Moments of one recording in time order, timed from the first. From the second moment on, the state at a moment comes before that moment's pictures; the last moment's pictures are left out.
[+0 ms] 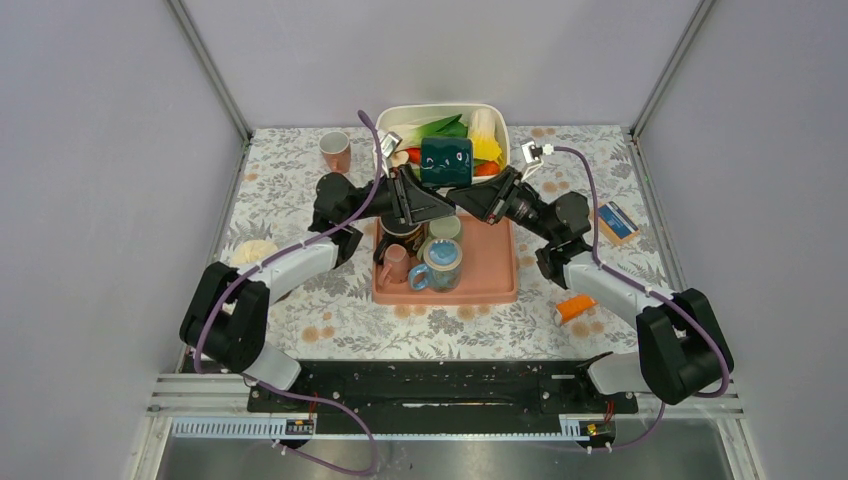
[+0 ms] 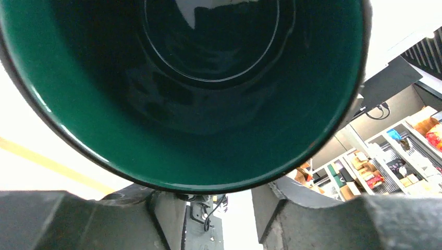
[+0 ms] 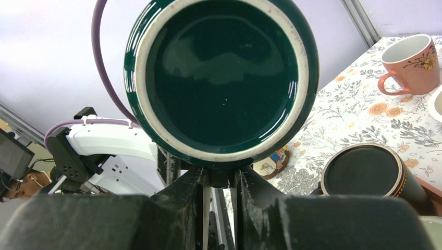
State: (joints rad) left arm -0.49 1.50 0.91 0.97 0.96 -1.10; right arm 0.44 1.36 0.74 1.04 -0.66 1.00
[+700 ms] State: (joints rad) left arm -0.48 1.51 0.91 0.91 0.95 -1.05; right arm 0.45 1.35 0.70 1.06 -0.64 0.97
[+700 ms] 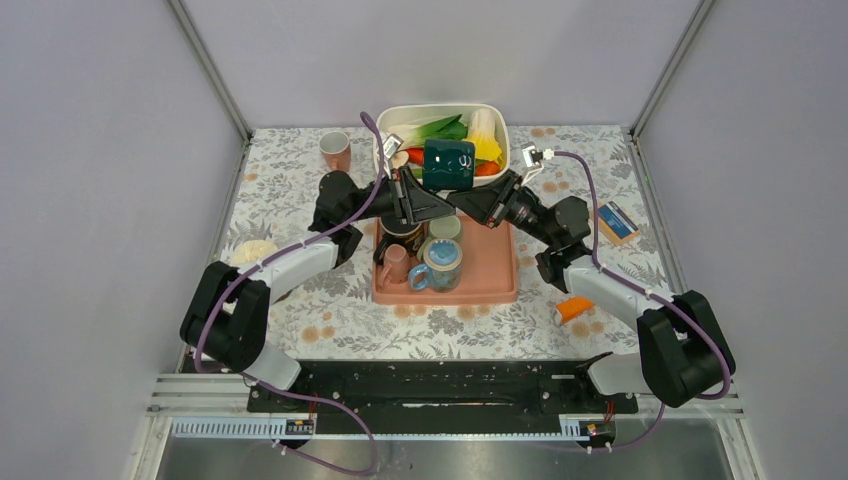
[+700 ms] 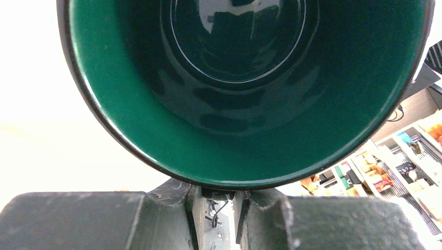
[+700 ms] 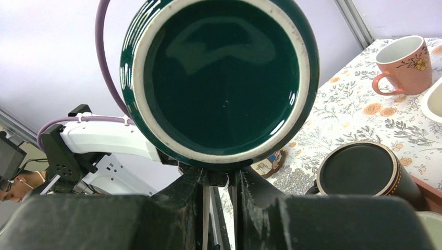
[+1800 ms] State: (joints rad) left arm -0.13 1.45 0.91 0.73 0.96 -0.92; right arm 0.28 1.13 0.70 0.72 -0.80 0.63
